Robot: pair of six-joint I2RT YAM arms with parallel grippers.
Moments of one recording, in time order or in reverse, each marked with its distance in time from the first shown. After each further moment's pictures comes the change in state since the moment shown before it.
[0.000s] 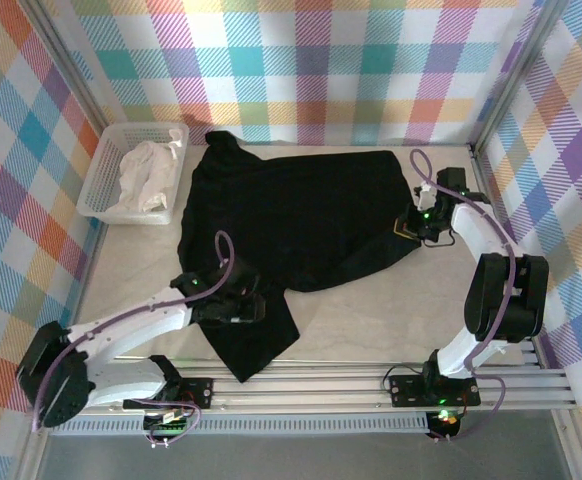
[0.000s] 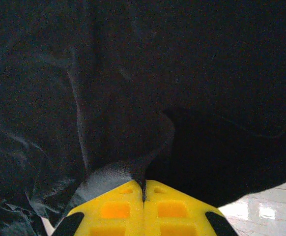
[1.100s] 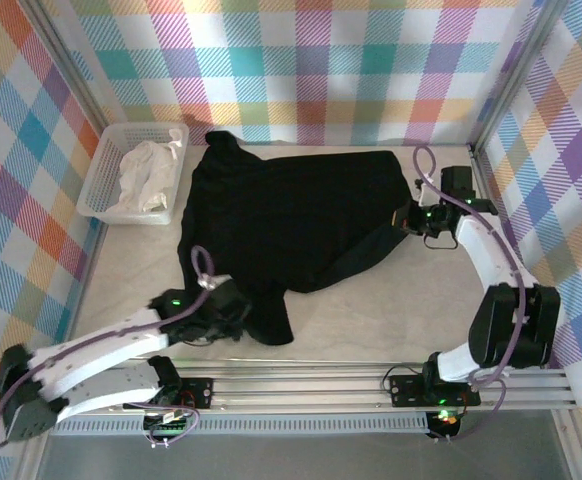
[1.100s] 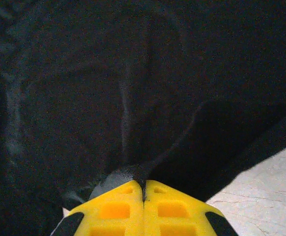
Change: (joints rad) left arm -0.106 -0.248 0.027 -0.218 -0.222 -0.218; right arm 0.015 -0.190 -0.035 0.049 -0.038 0.019
